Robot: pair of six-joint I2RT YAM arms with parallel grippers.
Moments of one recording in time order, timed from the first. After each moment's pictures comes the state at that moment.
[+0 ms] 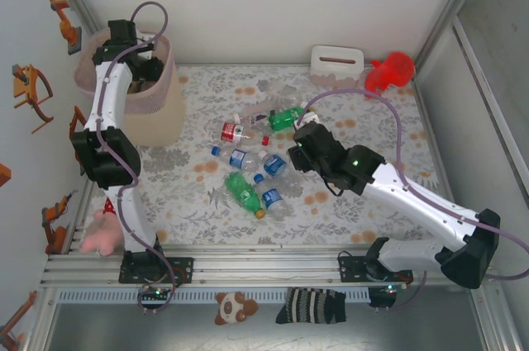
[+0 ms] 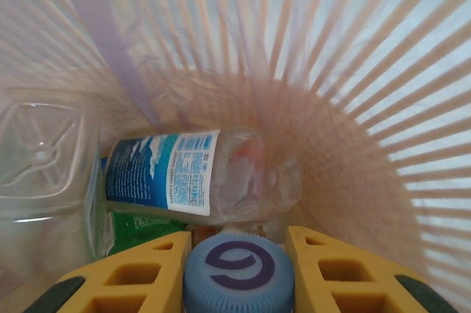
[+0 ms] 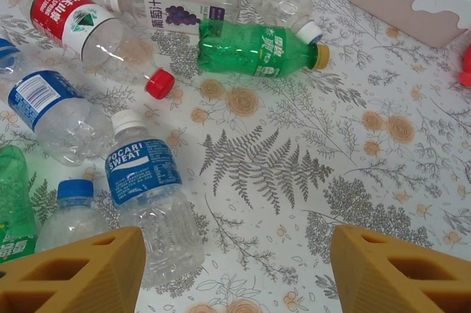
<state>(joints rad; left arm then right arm) 0.01 2.10 2.14 -0.96 0.06 0.15 0.90 1.21 1.15 -0.78 0.46 0.26</state>
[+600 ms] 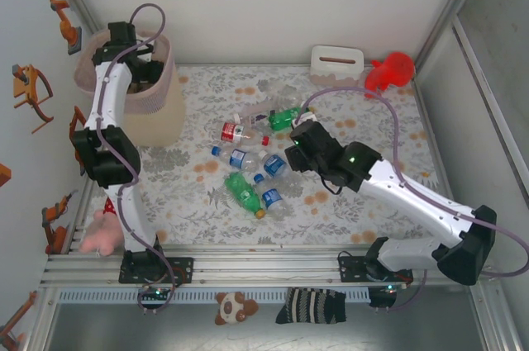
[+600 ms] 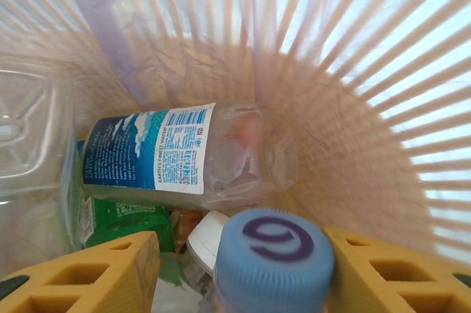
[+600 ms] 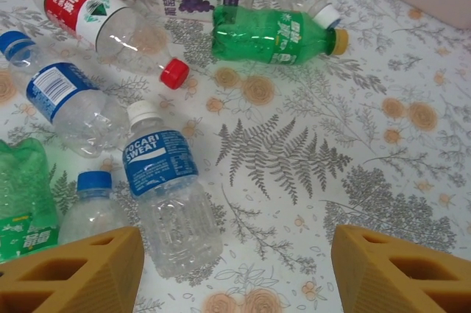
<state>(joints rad) 0.02 2.09 2.15 -0.99 0.11 0.11 0.90 1.25 1.19 -0.82 0.40 0.31</state>
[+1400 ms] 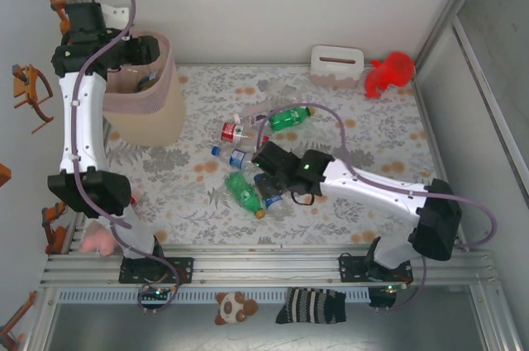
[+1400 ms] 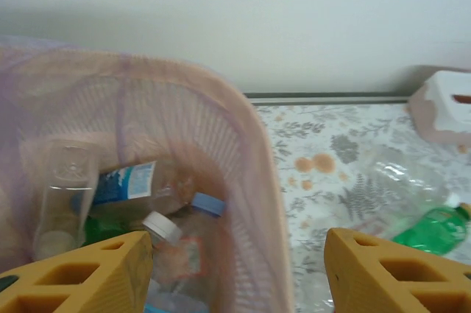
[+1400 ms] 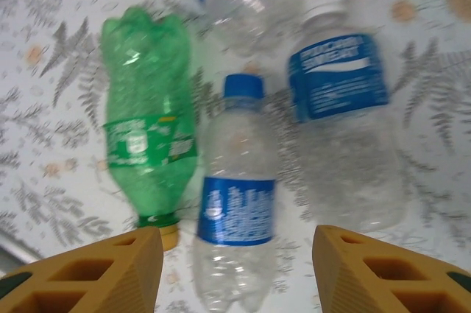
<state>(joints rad) 0.03 1.75 2.13 -1.01 0.29 0.01 1.10 1.49 1.22 -0.83 0.19 0.43</state>
